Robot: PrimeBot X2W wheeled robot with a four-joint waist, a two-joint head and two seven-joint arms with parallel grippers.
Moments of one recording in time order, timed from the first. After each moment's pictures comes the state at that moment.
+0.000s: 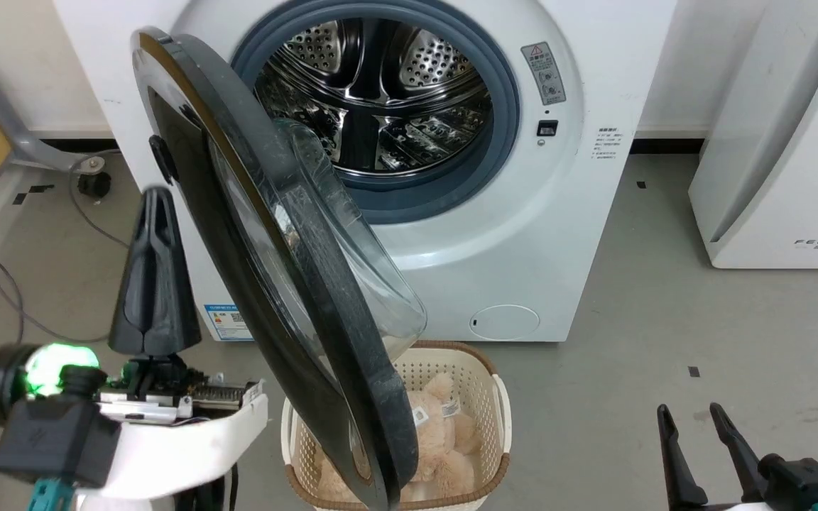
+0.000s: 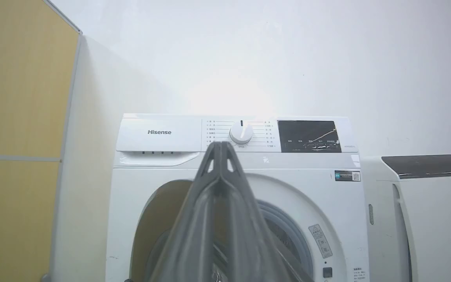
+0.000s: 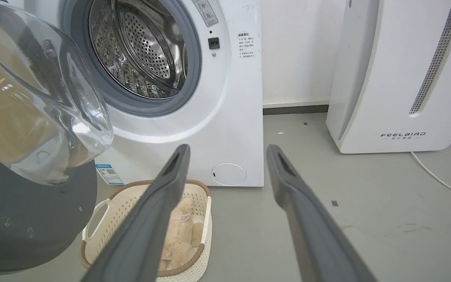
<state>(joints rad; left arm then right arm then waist) -0.12 0.05 -0.04 -0.38 -0.08 0.00 -0.26 0.09 -0.05 -0.04 0.15 0.16 0.13 -0.21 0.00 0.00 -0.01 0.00</state>
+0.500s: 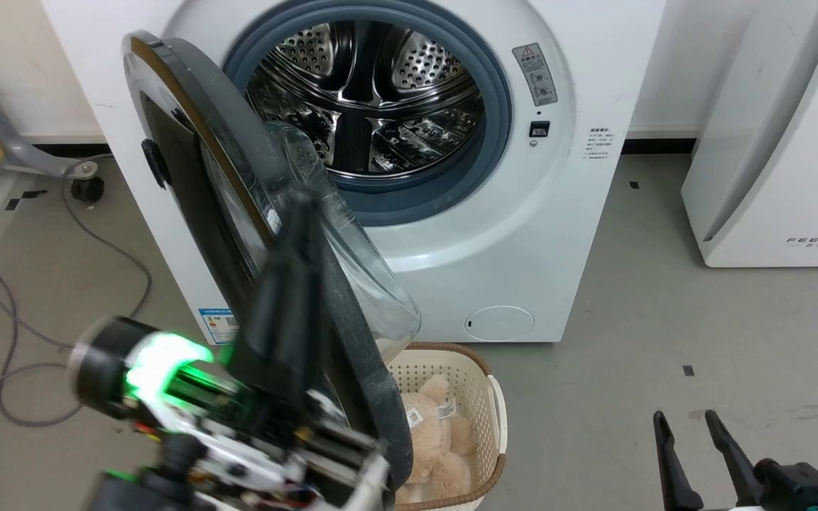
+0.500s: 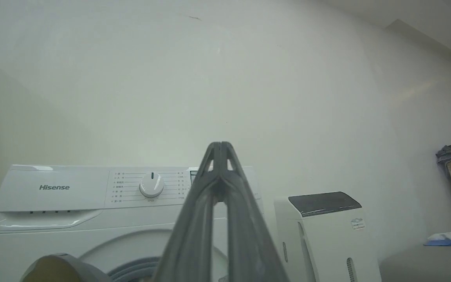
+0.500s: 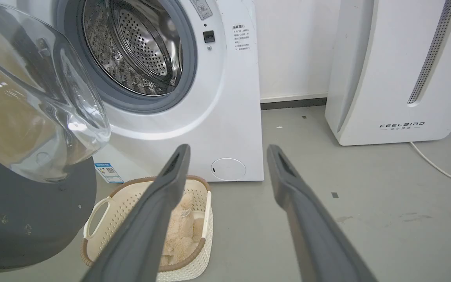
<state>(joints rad) -0.16 0.05 -0.31 -0.56 -0.08 0.00 -0.26 0.09 -0.05 -0.03 0.19 0.18 0.13 -0.23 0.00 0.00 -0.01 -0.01</state>
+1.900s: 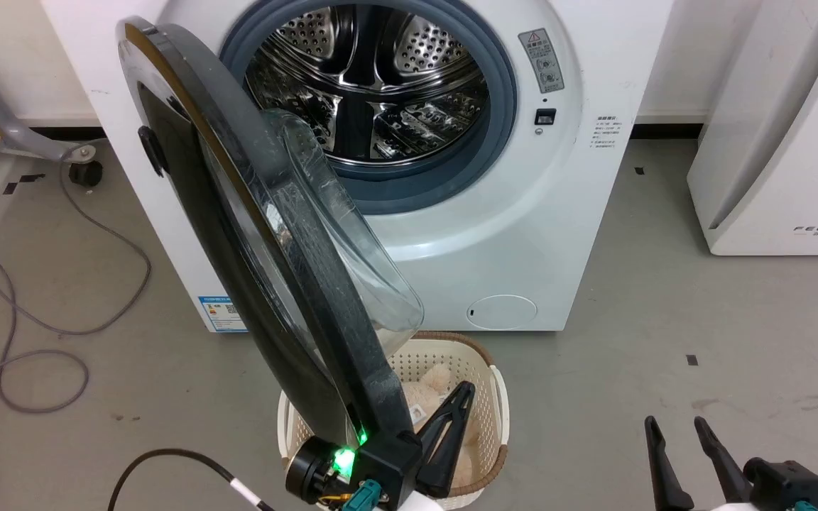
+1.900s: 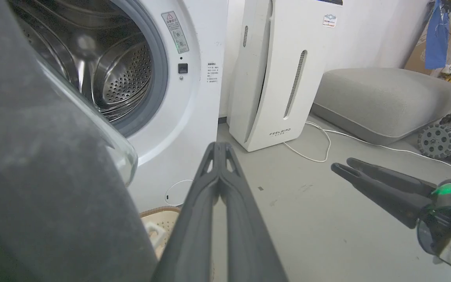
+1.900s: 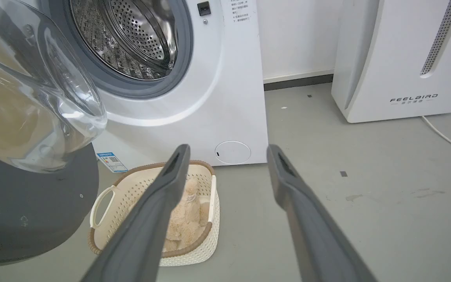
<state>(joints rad) -0.11 0.05 -0.60 0.13 -0.22 0.06 -0.19 0.05 -0.05 -0.02 0.28 0.22 0.13 -0.23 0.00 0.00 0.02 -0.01</state>
